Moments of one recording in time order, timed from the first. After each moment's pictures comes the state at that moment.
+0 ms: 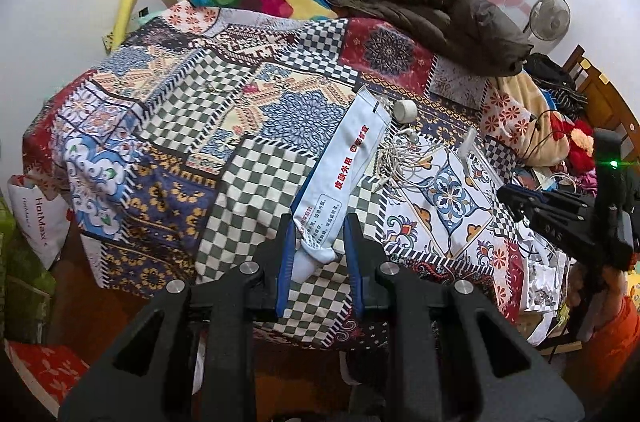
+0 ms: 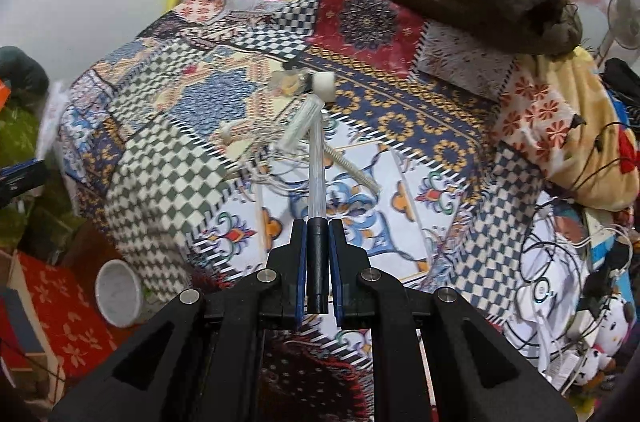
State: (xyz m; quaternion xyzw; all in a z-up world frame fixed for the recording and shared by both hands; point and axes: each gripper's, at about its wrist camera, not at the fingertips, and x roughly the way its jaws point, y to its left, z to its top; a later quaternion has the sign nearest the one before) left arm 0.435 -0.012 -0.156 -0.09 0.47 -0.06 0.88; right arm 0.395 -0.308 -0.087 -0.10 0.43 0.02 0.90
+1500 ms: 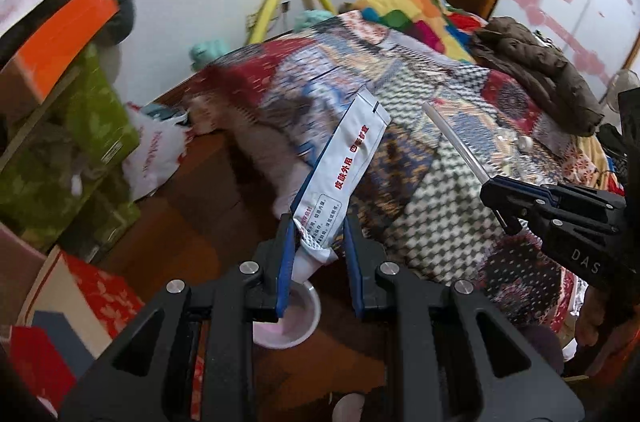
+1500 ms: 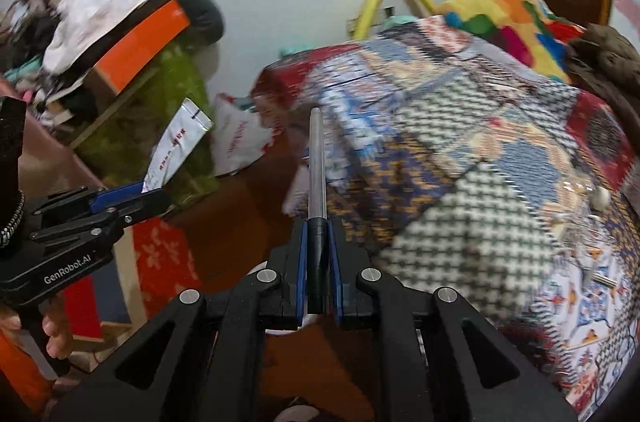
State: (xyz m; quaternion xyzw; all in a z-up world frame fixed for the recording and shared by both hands) left arm 0.258 0.207 -0.137 -0.14 0.45 0.12 0.88; right arm 0.318 0.003 -0.108 -0.16 0.41 0.28 0.85
